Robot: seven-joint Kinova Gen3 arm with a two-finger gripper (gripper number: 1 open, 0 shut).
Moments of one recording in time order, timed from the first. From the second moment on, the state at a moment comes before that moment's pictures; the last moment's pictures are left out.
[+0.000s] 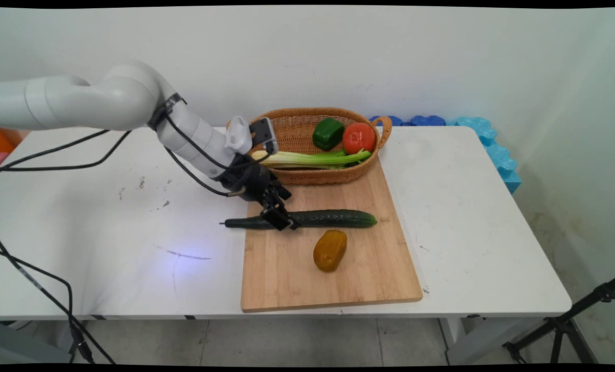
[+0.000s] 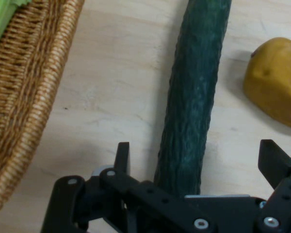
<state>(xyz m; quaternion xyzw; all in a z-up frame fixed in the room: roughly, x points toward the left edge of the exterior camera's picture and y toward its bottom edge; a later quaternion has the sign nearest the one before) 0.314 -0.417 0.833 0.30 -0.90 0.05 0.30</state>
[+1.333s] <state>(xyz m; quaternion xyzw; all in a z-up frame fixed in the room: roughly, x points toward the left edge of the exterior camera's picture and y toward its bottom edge) 0.293 -0.425 0.862 0.31 -0.89 0.08 0.32</state>
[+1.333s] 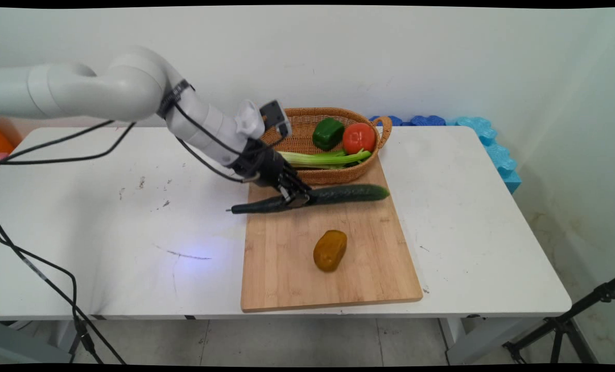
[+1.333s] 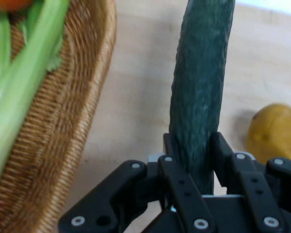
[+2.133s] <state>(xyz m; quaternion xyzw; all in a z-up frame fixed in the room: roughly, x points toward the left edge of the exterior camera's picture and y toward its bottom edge) 0.332 -0.454 0.957 0.37 -0.84 0.13 0.36</state>
